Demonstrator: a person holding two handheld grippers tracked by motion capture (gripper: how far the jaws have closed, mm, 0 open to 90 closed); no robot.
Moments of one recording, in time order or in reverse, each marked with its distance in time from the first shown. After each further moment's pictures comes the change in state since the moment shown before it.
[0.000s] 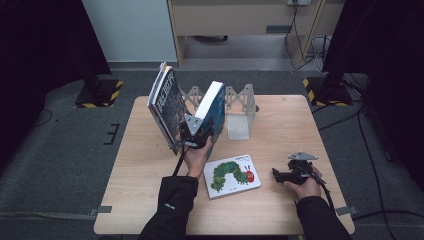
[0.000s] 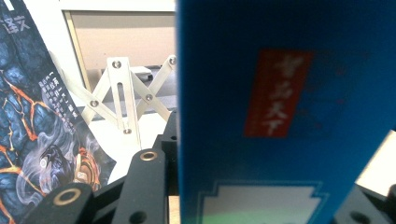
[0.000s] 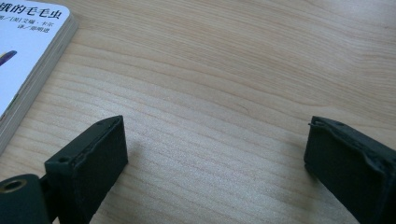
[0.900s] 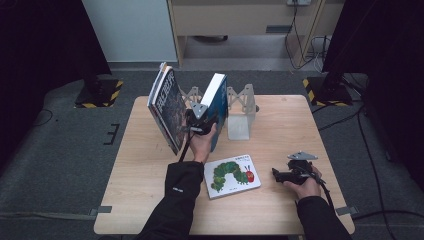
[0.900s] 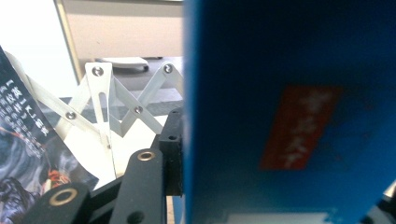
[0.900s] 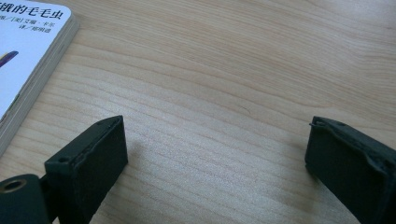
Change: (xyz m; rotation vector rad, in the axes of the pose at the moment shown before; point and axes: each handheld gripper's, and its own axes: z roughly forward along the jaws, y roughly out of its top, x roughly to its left) left arm 0.005 0.017 0.040 0.043 -0.034 -0.063; right arm 0.000 0.001 0.001 0.000 0.004 0.001
